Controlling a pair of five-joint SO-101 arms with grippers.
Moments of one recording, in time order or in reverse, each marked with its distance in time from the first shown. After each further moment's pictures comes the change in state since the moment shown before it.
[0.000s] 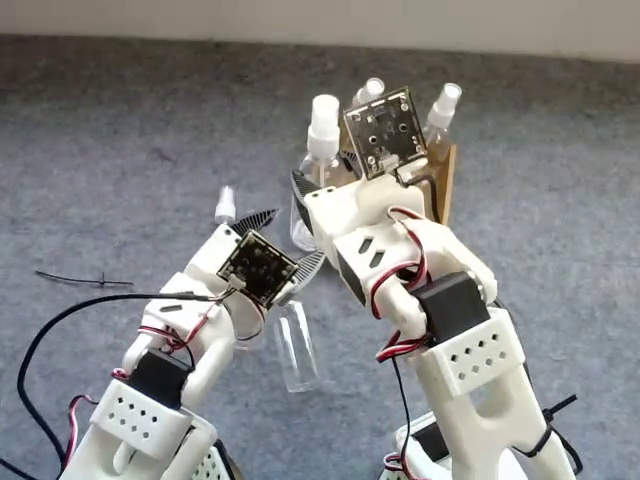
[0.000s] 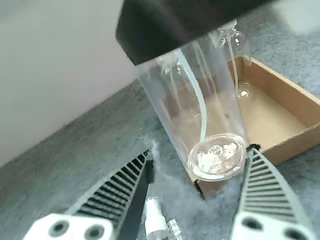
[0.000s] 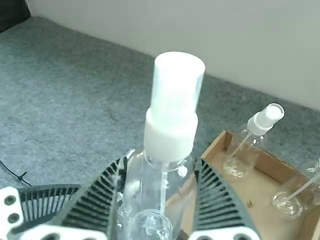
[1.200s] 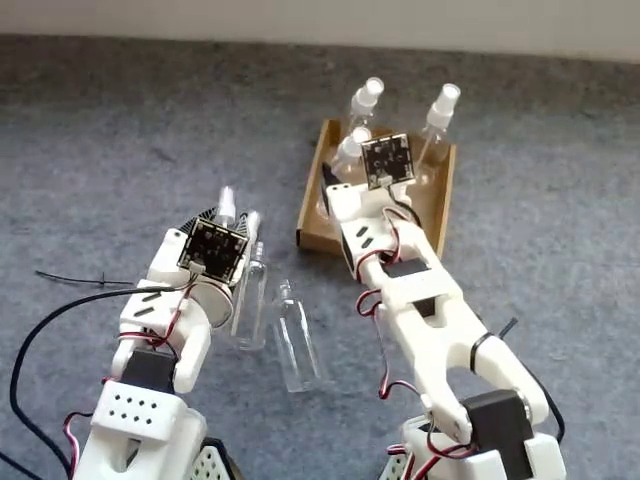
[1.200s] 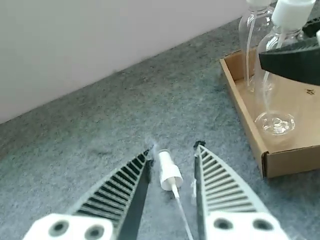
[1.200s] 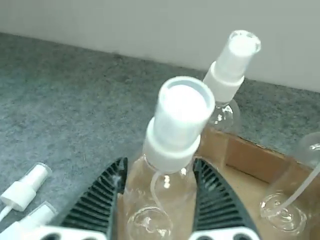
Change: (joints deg) left arm -14.8 0.4 10.8 -9.8 2.1; right arm 10.4 31.4 28.2 -64.4 2.0
